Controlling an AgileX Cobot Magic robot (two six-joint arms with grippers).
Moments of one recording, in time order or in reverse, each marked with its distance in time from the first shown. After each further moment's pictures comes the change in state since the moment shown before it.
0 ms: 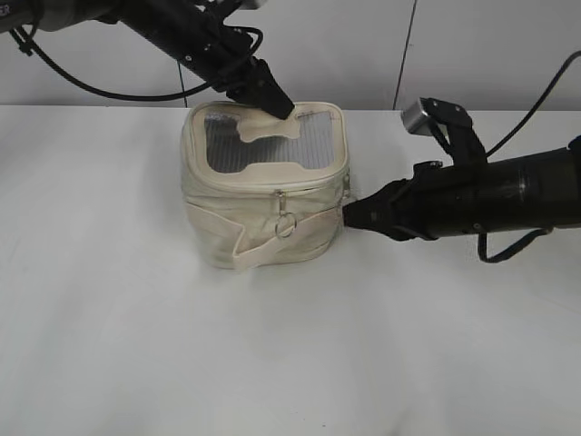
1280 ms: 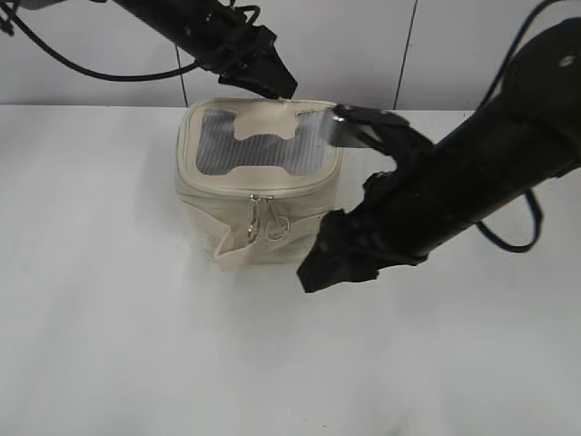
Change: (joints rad) left arm -0.011 -0.072 0.040 0.015 -0.018 -0.325; right arm 0.271 -0.148 -0.179 -0.991 0.080 1.205
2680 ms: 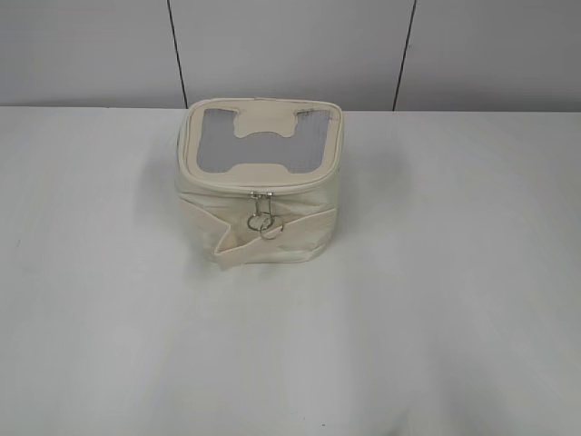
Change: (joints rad) left arm 0.091 -2.329 1.574 0.788 -0.045 -0.613; right arm -0.010 -1.567 0.442 -0.802 0.424 0.576
